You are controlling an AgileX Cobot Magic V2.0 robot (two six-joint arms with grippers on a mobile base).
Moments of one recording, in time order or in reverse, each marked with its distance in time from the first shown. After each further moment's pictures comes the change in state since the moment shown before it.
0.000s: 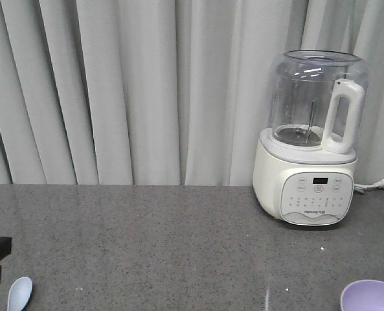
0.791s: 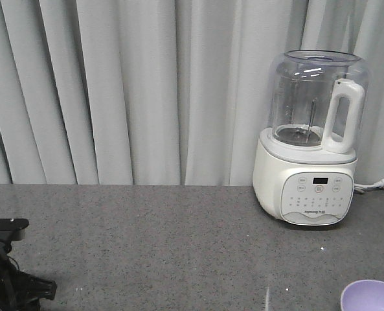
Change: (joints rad) left arm 0.022 0.662 -0.352 0.034 0.512 -0.163; right arm 0.000 0.000 0.000 0.017 0.048 0.000
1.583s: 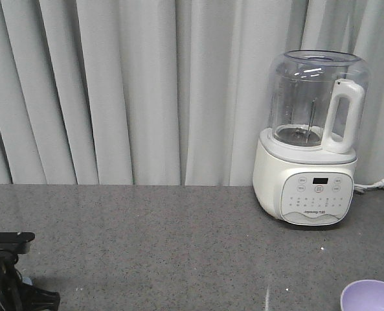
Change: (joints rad) left arm 0.000 0.059 -0.011 -0.024 0.046 -0.001; right arm 0.000 0.000 0.000 -0.002 0.003 0.000
